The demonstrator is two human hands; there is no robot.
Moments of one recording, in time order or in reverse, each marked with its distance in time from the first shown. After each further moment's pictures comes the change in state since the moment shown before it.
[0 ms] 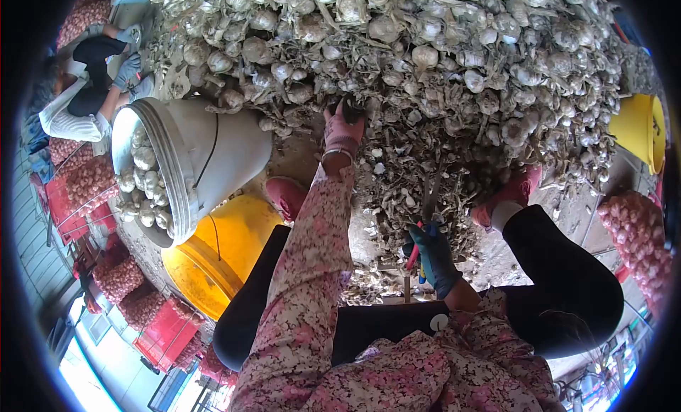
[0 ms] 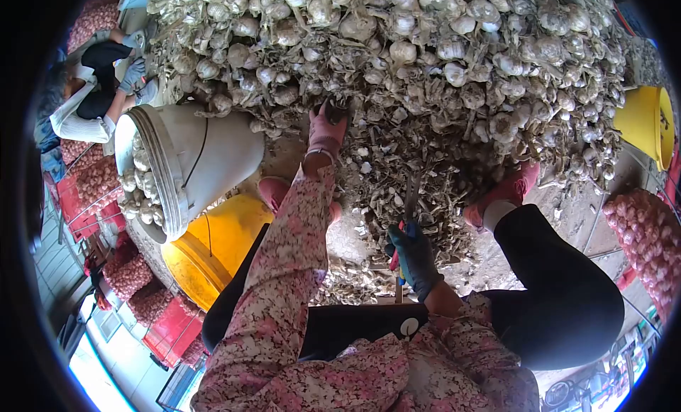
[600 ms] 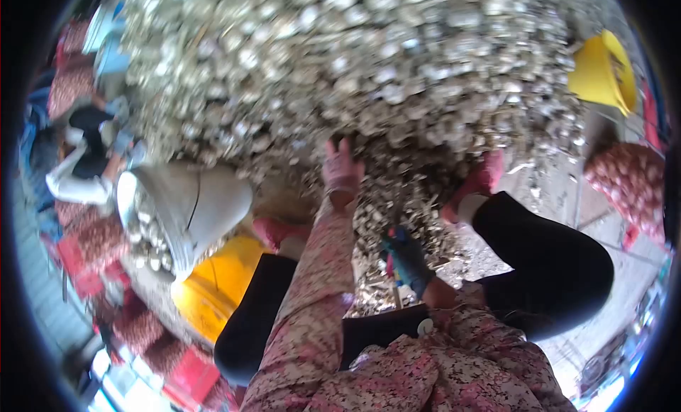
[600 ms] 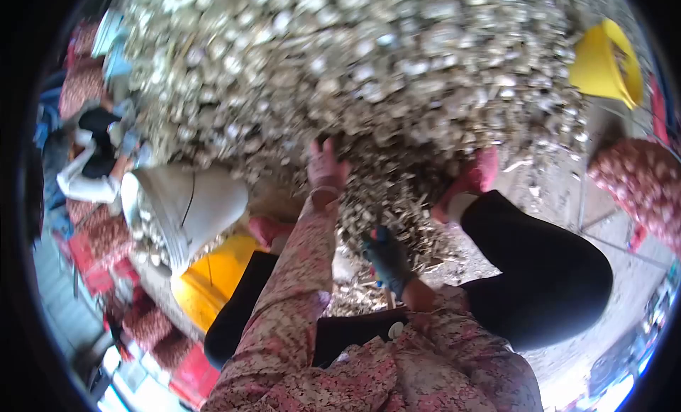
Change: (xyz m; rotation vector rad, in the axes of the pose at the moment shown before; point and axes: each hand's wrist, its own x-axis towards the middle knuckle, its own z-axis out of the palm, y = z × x) left_hand -0.077 0.083 0.009 0.327 -0.328 0.288; right_hand -0.001 0.001 -0.015 0.077 0.044 -0.123
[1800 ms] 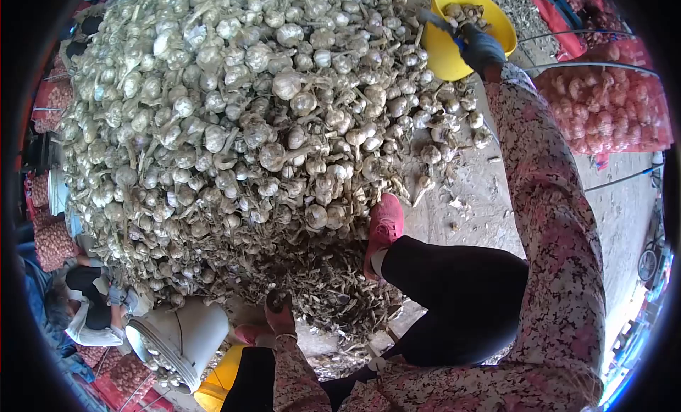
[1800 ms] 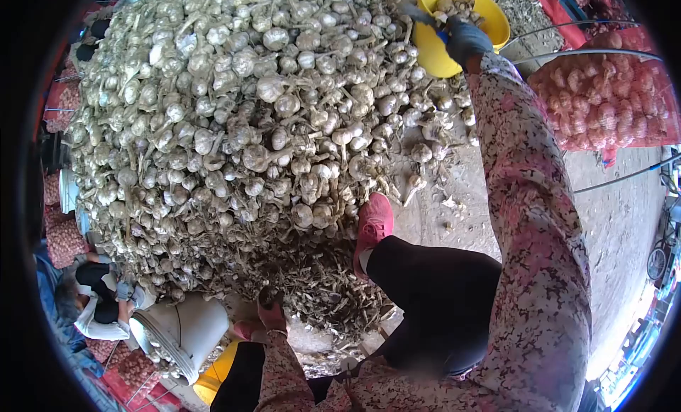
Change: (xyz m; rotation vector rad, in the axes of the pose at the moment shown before) left_hand -0.103 -0.038 0.015 -0.574 0.103 -0.046; right_hand 0.076 -0.515 -0.414 -1.394 1.153 -0.836
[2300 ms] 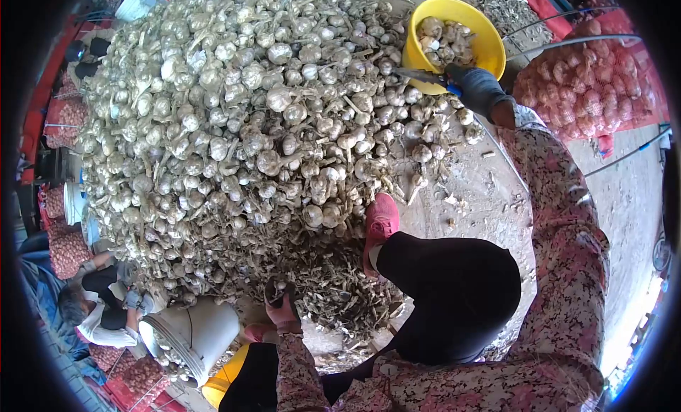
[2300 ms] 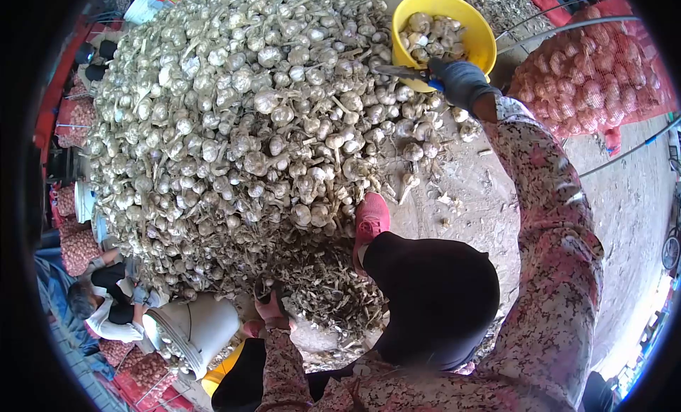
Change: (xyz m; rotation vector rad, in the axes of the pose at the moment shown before) left_hand -0.010 0.070 0.002 -0.425 0.077 0.017; right_hand -0.094 0.019 -0.033 0.062 -0.250 -0.320
